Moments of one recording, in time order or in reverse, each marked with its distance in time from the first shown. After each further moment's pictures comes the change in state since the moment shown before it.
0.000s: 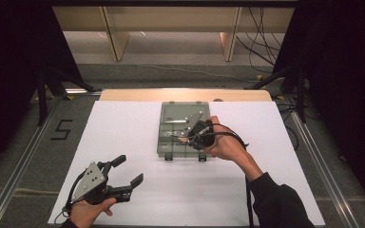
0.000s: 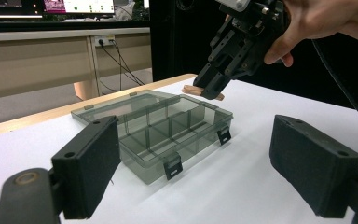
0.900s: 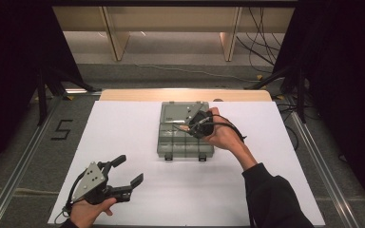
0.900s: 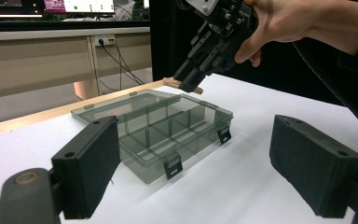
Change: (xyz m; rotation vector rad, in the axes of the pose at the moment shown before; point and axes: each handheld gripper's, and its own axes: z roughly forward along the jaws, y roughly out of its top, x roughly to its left) left arm 0.000 -0.001 0.001 -0.007 -0.005 -0.007; right arm -0.035 -0.003 0.018 -0.005 -0.060 0.038
